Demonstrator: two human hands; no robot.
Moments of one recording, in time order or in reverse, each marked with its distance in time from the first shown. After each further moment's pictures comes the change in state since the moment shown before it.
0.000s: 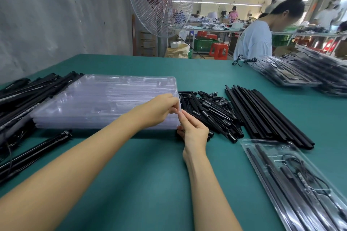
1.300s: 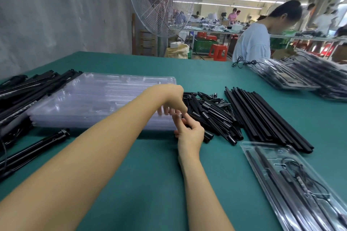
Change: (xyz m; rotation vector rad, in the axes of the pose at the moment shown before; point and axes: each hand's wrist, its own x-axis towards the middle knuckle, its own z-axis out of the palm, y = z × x) left_hand 0.044 0.039 -0.034 0.011 -0.388 -0.406; right_hand -0.008 0.002 0.012 -0.272 0.018 -0.175
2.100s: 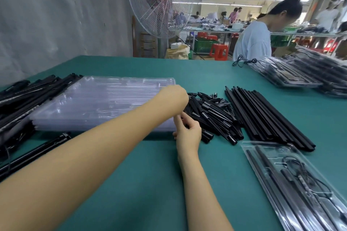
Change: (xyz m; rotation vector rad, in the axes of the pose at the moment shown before) left_hand -0.010 0.019 0.013 0.697 0.242 0.053; right_hand 0.006 0.005 0.000 -0.039 -0.011 0.051
